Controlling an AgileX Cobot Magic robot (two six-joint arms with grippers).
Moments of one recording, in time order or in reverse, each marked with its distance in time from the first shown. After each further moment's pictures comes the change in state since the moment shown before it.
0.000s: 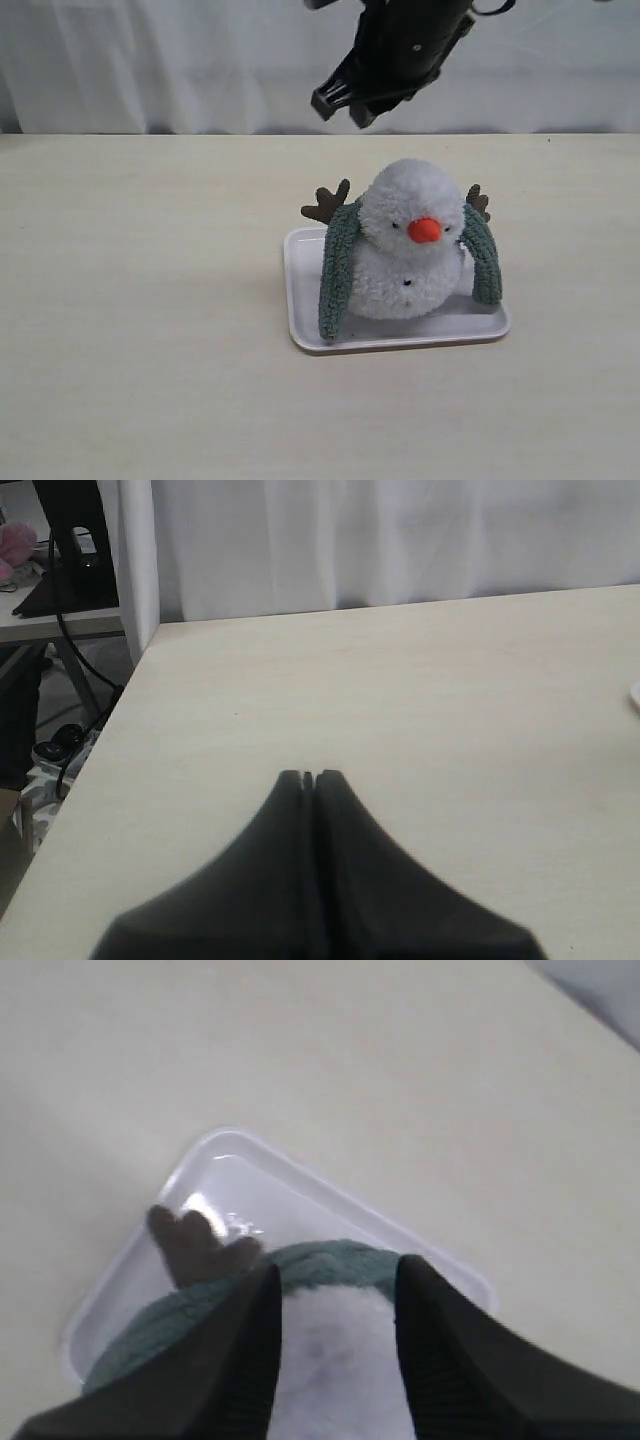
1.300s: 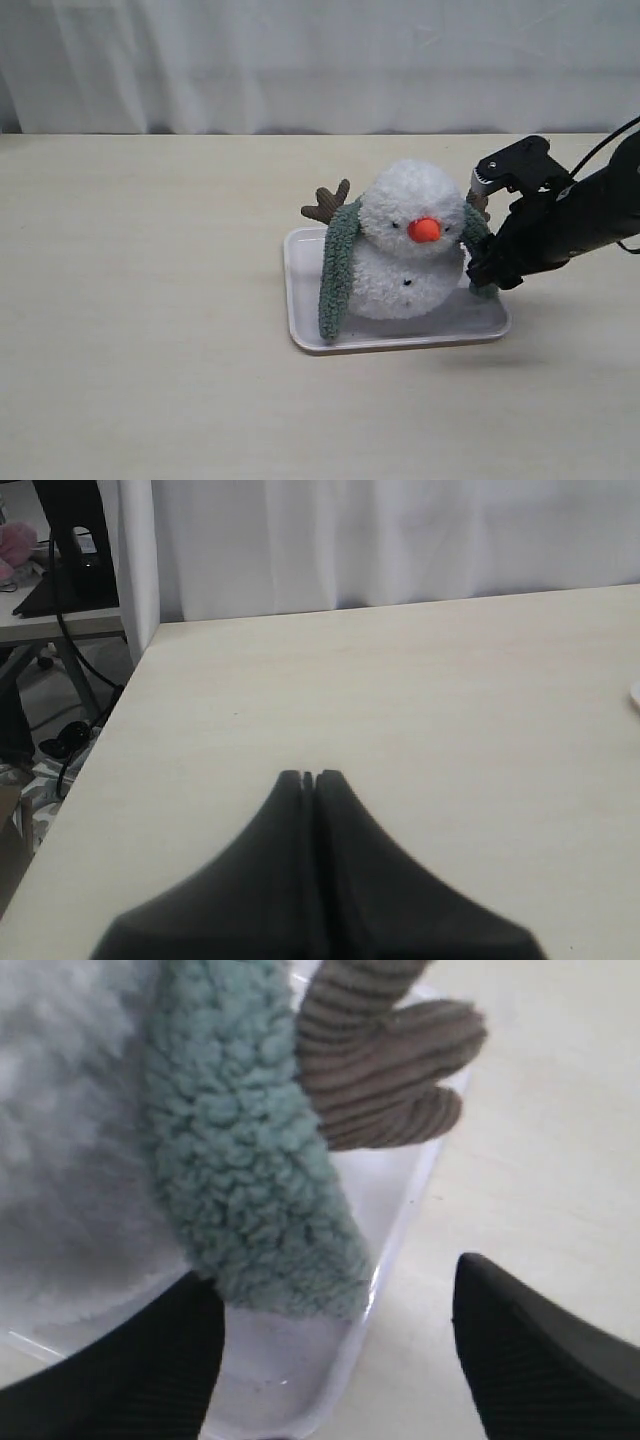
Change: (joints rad) left arm 0.000 0.000 0.000 0.000 0.000 0.000; right arm -0.390 -0.185 0.964 0.432 -0.780 -0.574
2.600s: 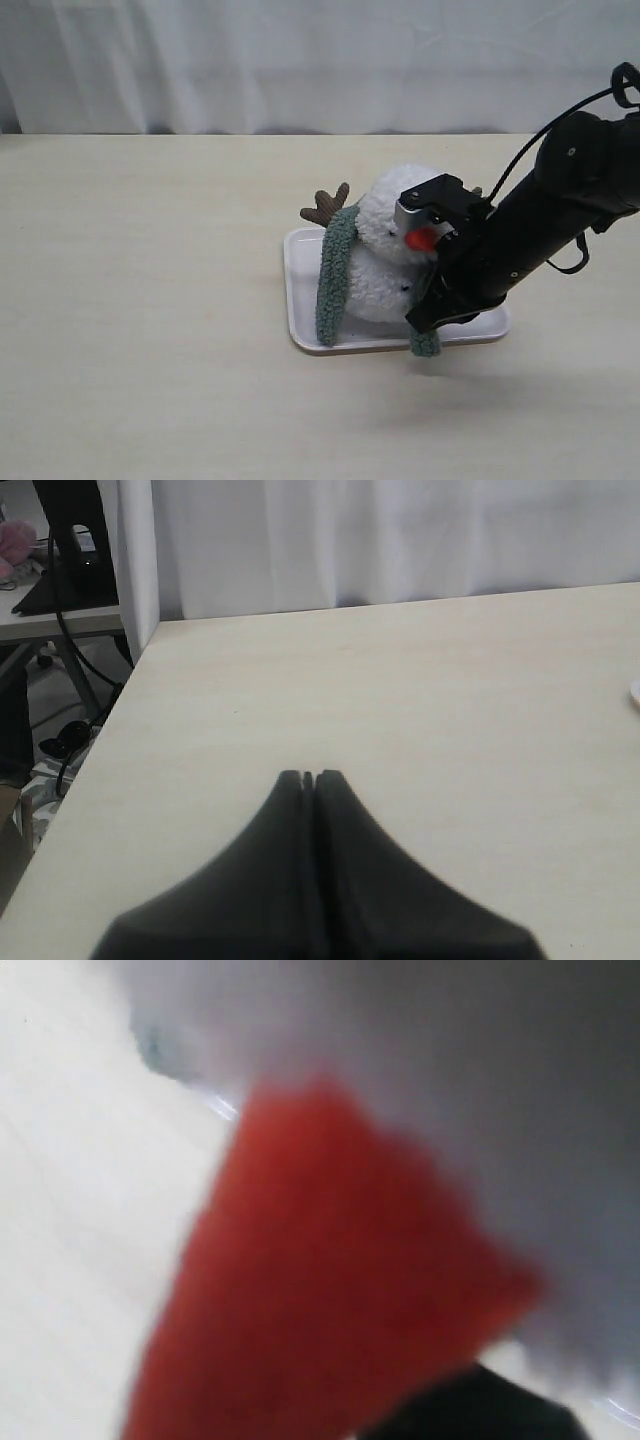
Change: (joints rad) left arm 0.000 0.000 0.000 0.000 0.004 0.000; right arm 0.169 0.033 -0.082 0.180 0.381 -0.067
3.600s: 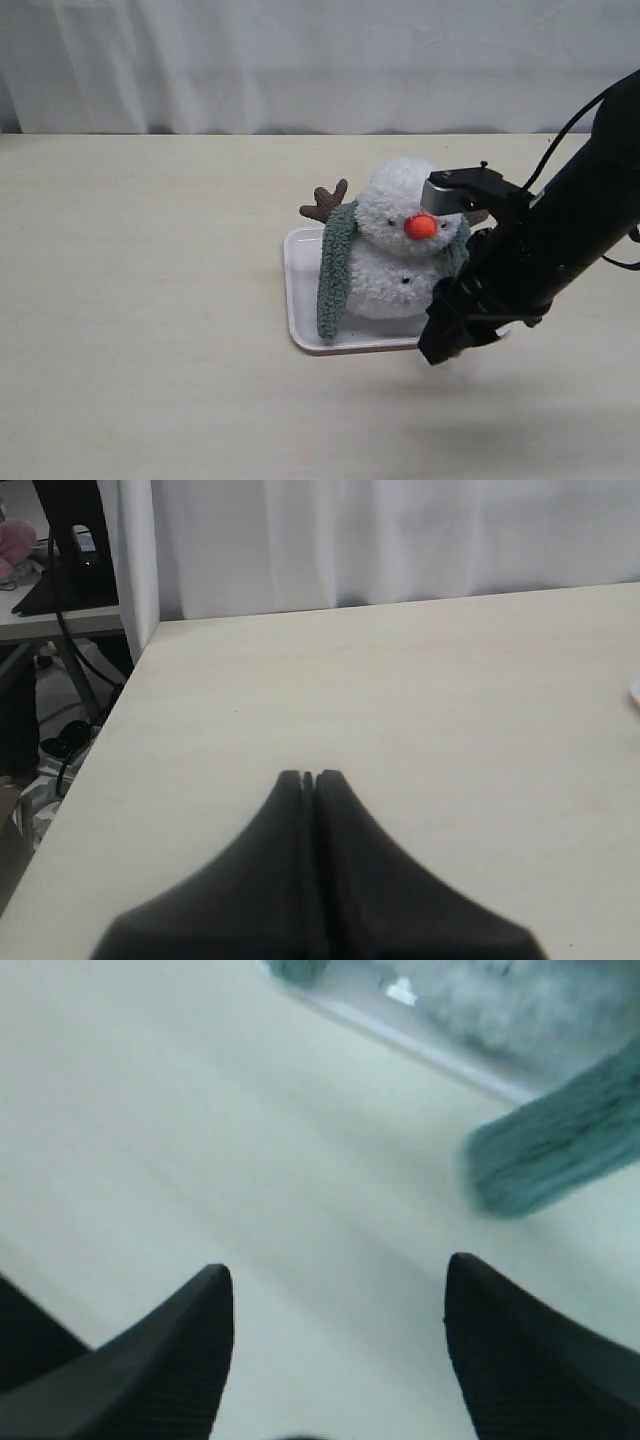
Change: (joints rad) left arm 0.000 0.000 0.000 0.000 0.000 0.000; right arm 0.000 -0.188 0.019 -0.015 0.283 0.236
